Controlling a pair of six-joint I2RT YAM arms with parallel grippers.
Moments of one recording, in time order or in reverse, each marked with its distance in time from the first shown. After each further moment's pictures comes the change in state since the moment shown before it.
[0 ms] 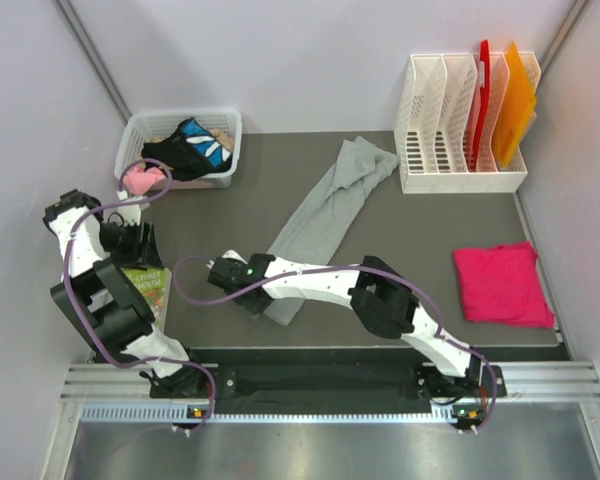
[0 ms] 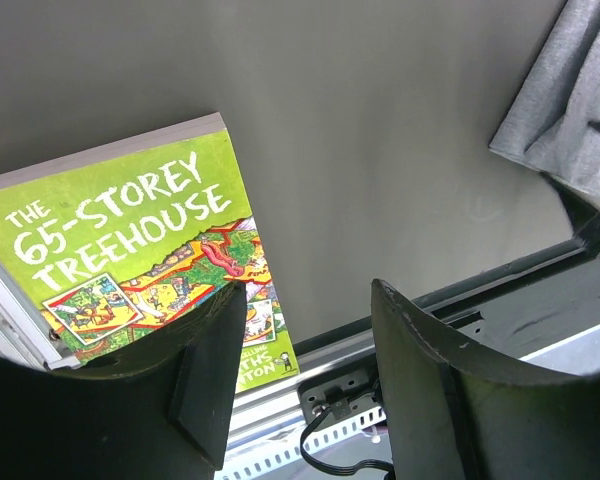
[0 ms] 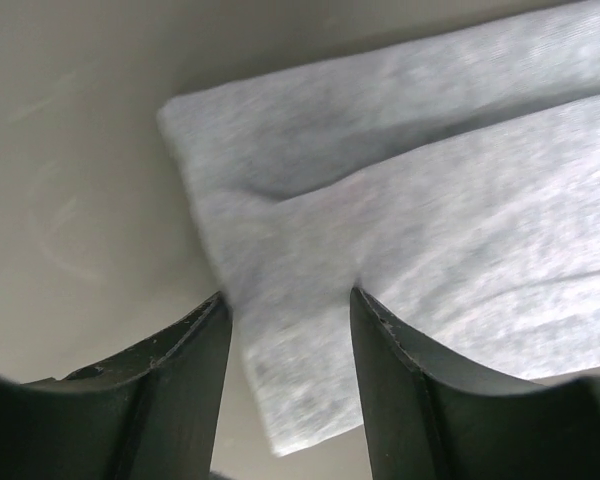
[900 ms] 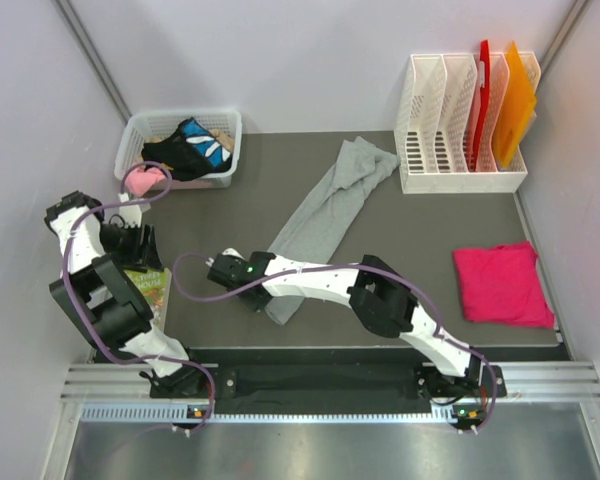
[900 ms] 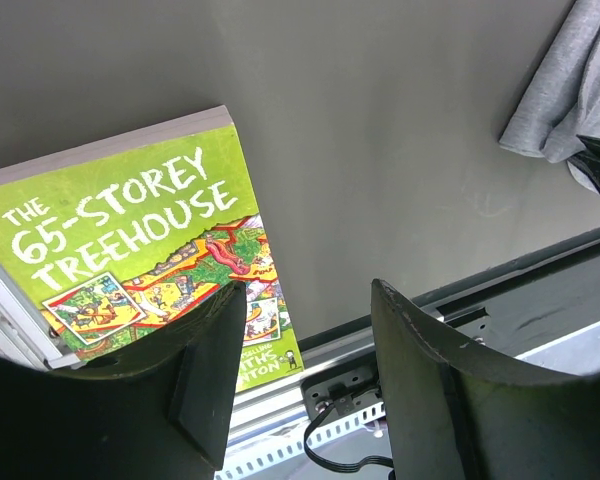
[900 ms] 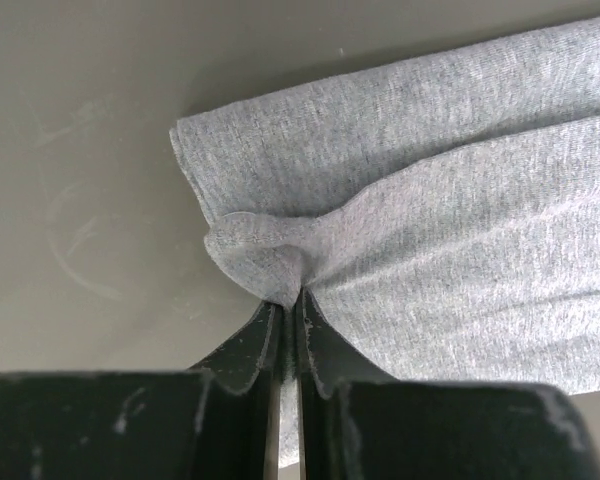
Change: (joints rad) left arm 0.002 0.024 -0.002 0.002 -0.018 0.005; right arm -0.009 0.013 0.013 0.026 -0.043 0.001
